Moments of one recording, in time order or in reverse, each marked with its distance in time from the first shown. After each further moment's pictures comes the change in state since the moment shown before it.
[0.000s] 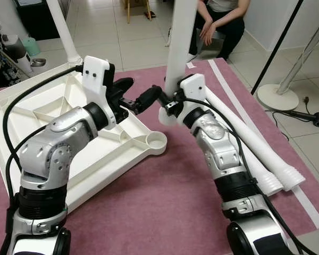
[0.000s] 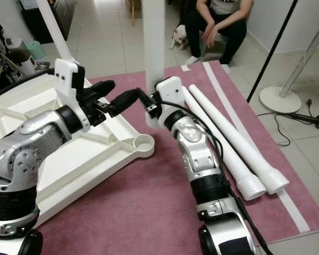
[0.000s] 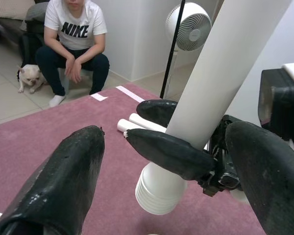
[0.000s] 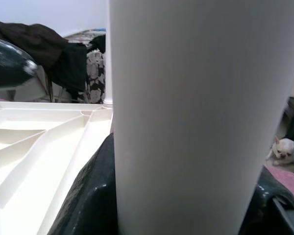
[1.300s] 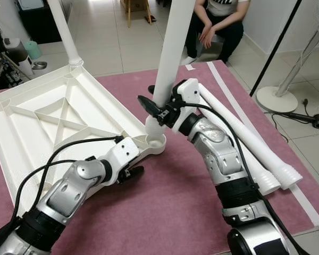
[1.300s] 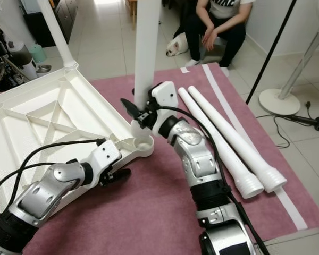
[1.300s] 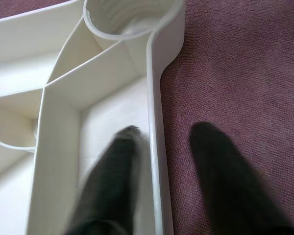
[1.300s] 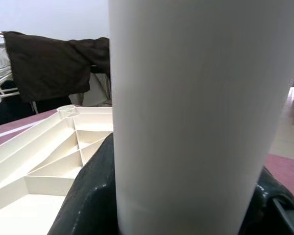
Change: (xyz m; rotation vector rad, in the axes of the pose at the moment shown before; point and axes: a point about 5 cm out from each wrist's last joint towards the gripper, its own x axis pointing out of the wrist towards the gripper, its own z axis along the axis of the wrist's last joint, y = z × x) left arm -0.026 -0.005 -0.136 0.384 0.634 -0.126; right arm -0.006 0.021 0.003 0.153 0.009 0.212
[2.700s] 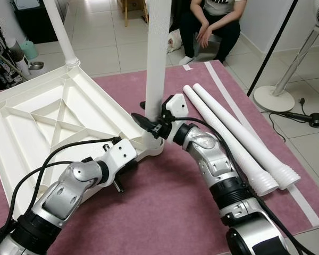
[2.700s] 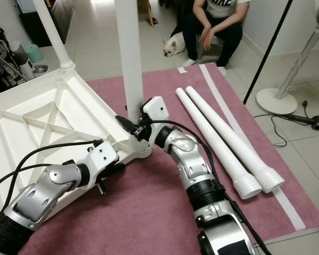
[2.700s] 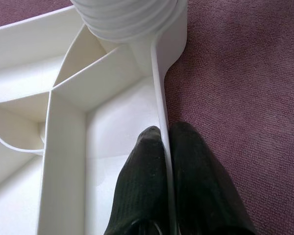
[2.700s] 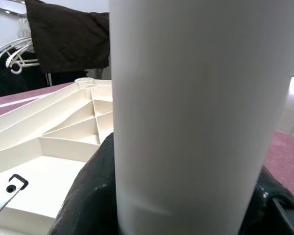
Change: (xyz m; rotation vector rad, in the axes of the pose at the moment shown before) left arm -0.006 0.001 -0.003 0.034 0.001 0.011; right arm 0.002 0.010 -0.041 -0.033 0.111 0.117
